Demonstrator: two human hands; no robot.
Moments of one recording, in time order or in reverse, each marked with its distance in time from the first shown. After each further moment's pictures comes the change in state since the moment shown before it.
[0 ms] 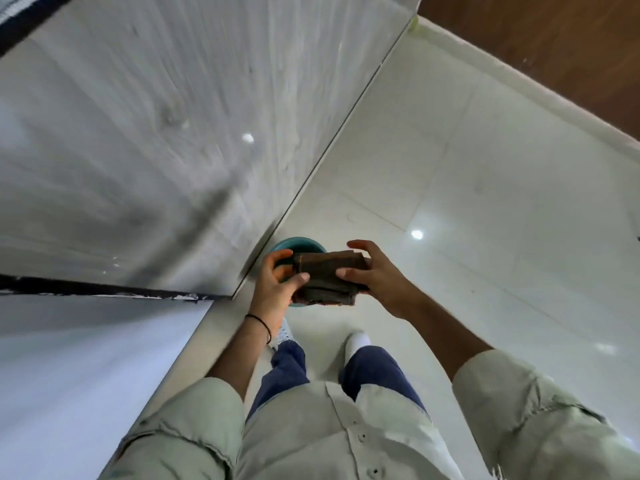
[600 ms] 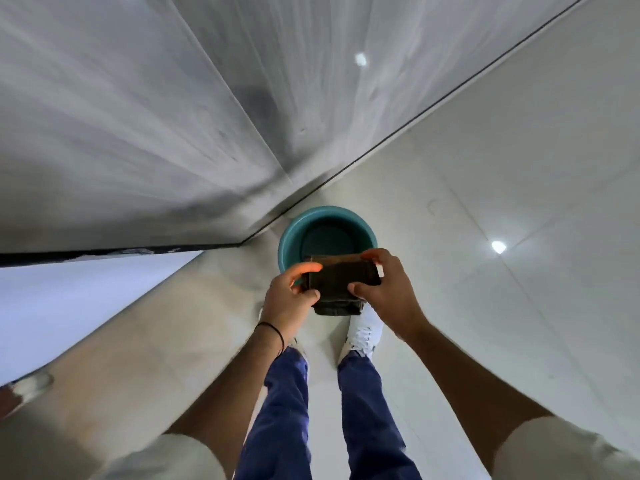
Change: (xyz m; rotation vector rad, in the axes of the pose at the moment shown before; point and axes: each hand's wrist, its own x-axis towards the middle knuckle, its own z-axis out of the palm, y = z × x) left_hand 0.195 -0.173 -0.001 0.203 0.362 -0.141; right_hand 0.272 0.142 -0.012 -0.521 -0.112 -0.061
